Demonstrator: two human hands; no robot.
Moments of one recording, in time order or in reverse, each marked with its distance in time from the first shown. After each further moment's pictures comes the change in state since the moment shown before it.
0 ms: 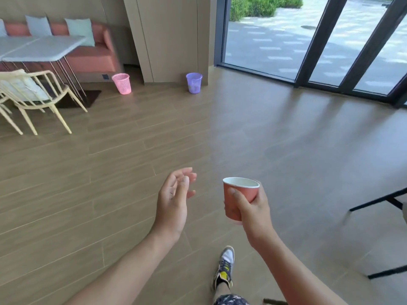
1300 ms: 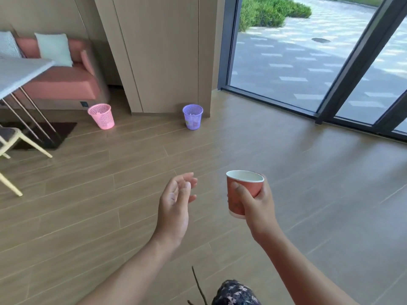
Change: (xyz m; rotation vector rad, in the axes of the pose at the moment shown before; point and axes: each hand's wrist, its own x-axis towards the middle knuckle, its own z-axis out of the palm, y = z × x) left_hand 0.843 -0.052 0.202 -0.031 0.002 0.017; right_hand 0.842 -0.171 0.204 -0.087 0.015 -0.103
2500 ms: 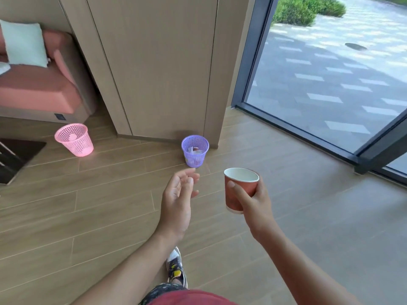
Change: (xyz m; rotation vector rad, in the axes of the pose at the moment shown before) left_hand 0.751 -0.109 0.154 -0.025 0.096 -0.037; right_hand 0.759 -0.017 0.206 -0.042 -0.135 0.040
